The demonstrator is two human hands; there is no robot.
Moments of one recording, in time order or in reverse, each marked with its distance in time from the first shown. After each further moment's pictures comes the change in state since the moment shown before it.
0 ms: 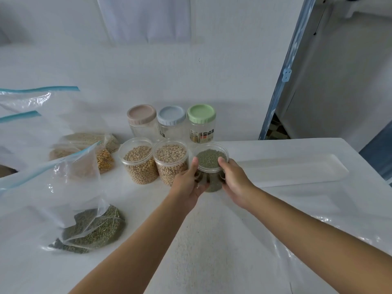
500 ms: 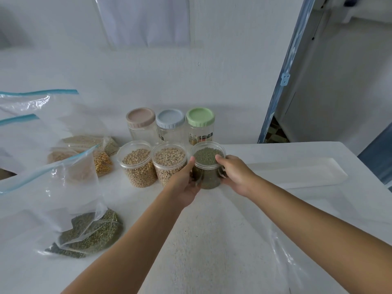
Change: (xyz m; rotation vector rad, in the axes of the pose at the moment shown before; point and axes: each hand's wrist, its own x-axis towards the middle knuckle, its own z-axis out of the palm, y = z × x) left_hand 0.016 0.015 0.000 0.010 0.036 -0.086; right_hand 0.011 -0.030 -0.006 -0.067 -0.011 0.037
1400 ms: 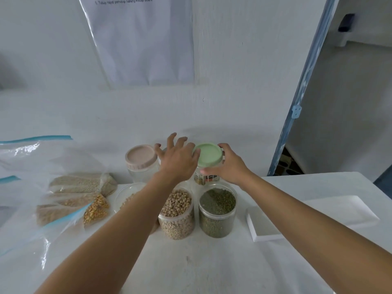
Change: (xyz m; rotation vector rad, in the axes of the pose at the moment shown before) left_hand 0.086 0.138 0.041 1.895 0.318 0.825; right_hand 0.082 -0.090 0.015 -0.628 0.041 -0.426
